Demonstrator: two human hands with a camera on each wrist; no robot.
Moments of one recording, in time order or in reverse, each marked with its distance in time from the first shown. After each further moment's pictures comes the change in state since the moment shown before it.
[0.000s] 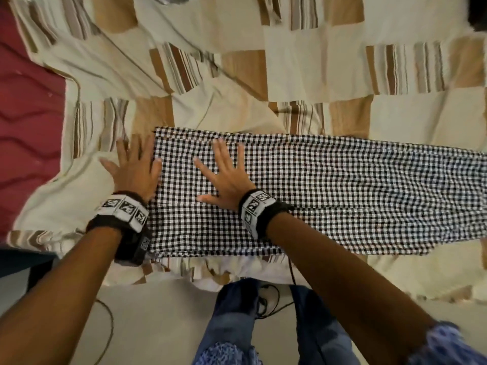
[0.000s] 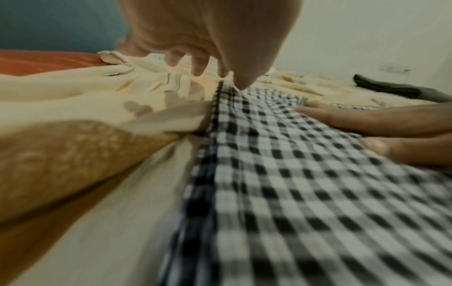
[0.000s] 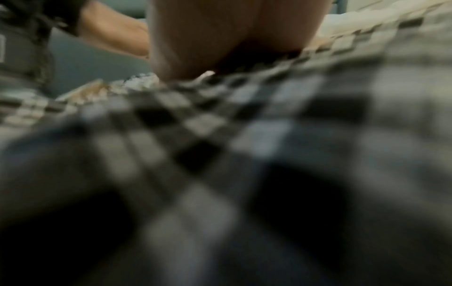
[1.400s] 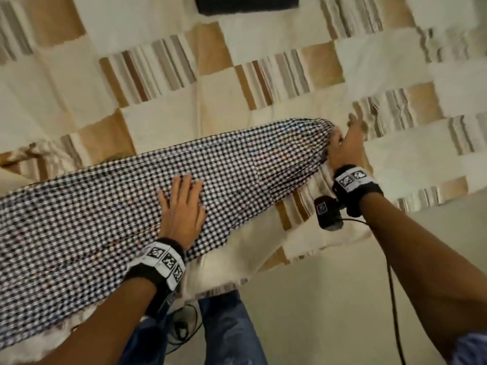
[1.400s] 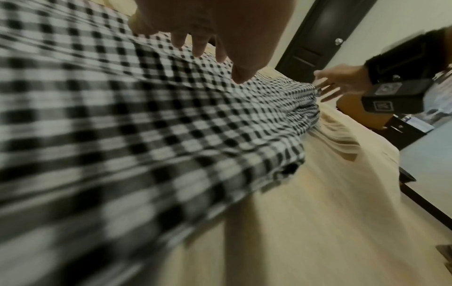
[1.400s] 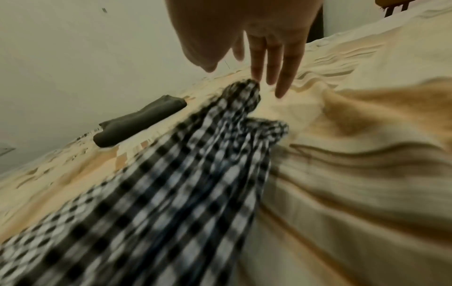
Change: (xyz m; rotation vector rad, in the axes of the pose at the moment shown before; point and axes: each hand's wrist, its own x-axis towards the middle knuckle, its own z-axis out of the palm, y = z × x) left_hand -0.142 0.462 0.133 0.076 -0.077 0.720; right_hand -0.446 0.479 0.068 0.693 0.749 1.319
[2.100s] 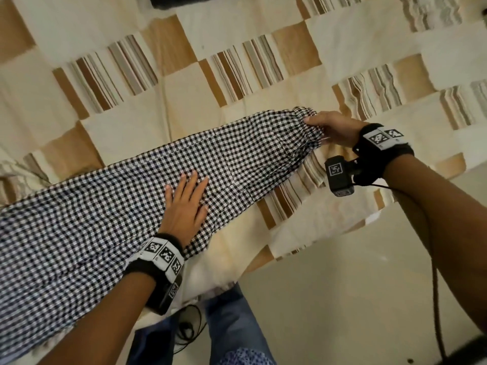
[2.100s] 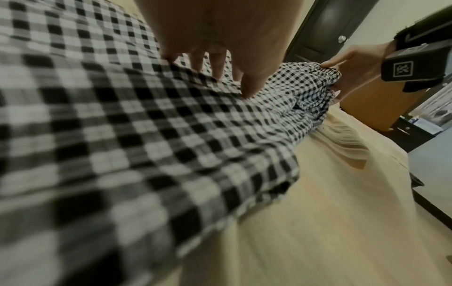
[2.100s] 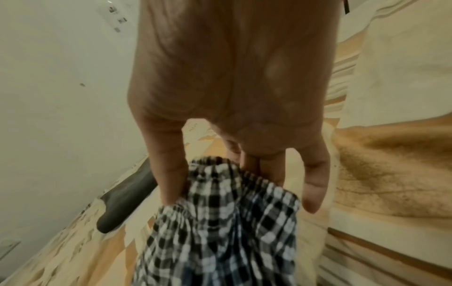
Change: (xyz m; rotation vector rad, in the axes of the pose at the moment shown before) left_hand 0.029 0.031 0.019 -0.055 -0.115 0.160; right_hand 0.056 0.007 -0.042 0.342 -0.871 0.379
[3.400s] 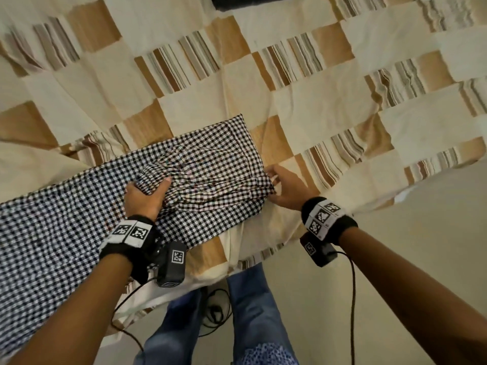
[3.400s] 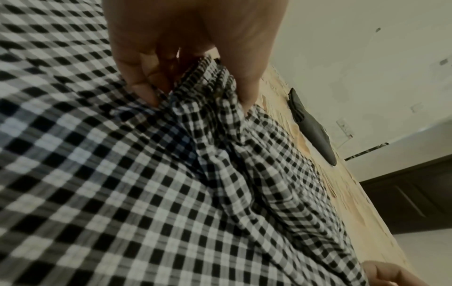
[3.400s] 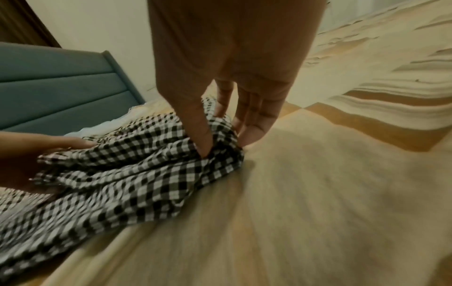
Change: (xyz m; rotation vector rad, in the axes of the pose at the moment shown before) left_hand -0.102 -0.129 -0.071 -0.746 0.312 -0.943; right_hand -0.072 0.075 0.256 -0.548 0.088 -0.552
